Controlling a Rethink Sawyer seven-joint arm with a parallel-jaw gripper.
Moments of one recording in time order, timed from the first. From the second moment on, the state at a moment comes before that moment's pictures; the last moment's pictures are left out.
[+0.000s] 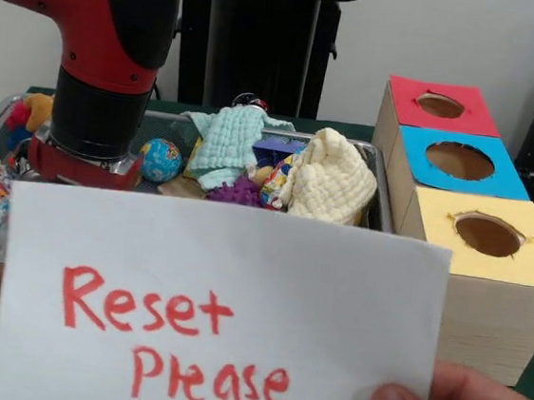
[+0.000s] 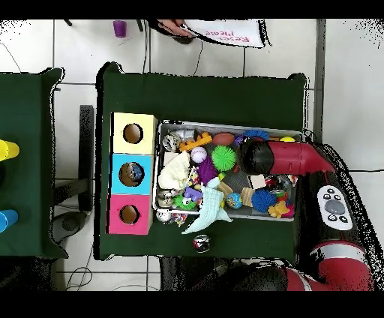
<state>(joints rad) -0.52 -0.43 0.10 1.34 -0.53 0.48 1.93</state>
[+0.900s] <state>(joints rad) -0.52 -0.33 0.06 1.30 -0.59 0.21 1.93</state>
